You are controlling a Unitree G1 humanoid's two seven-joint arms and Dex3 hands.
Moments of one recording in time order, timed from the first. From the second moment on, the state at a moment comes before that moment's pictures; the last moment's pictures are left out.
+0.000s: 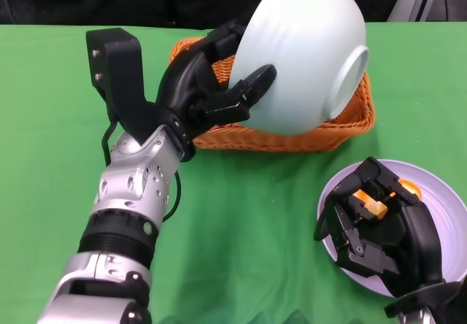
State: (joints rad) left arm -0.82 -0.12 0.13 0.77 -0.34 0.00 -0.47; right arm -0.01 0.15 0.01 0.23 0.31 -0.39 0.38
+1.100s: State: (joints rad) left arm -0.99 -0.16 0.30 0.90 -0.50 0.27 -0.46; right arm -0.01 0.15 0.02 0.25 0.30 -0.40 0.40
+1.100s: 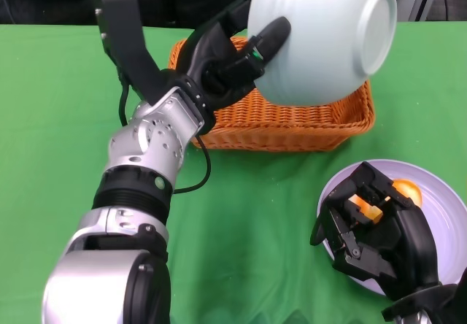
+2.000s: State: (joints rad) left arm -1.07 -0.16 0.44 0.93 -0.60 0.44 -0.36; right arm -0.01 0.15 0.02 0.25 0.29 -0.40 0.40
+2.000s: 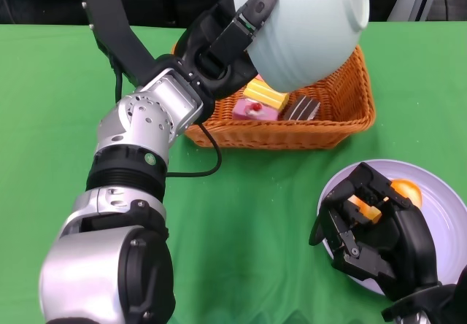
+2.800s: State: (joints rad) left arm -1.05 -0.12 0.31 0.89 -0.48 0.22 -0.49; right arm -0.01 0.15 0.02 0.25 0.30 -0.38 0.38
